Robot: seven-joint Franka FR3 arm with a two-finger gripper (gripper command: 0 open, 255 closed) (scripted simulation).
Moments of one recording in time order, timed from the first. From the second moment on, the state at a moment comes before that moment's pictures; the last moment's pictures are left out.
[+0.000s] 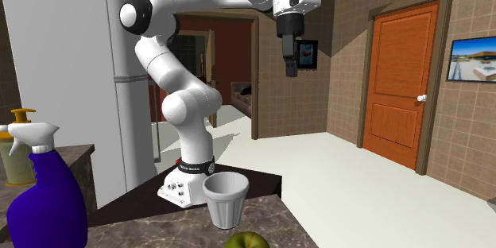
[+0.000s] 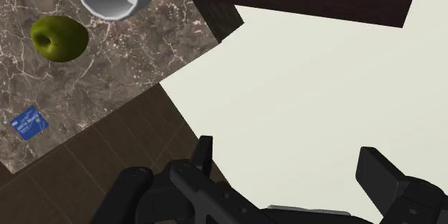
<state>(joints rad) 0.00 -0.79 0.03 -2.38 -0.03 1.68 -0.08</state>
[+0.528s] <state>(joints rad) -0.05 -0.90 -0.03 -2.58 -0.11 1.77 -0.13</state>
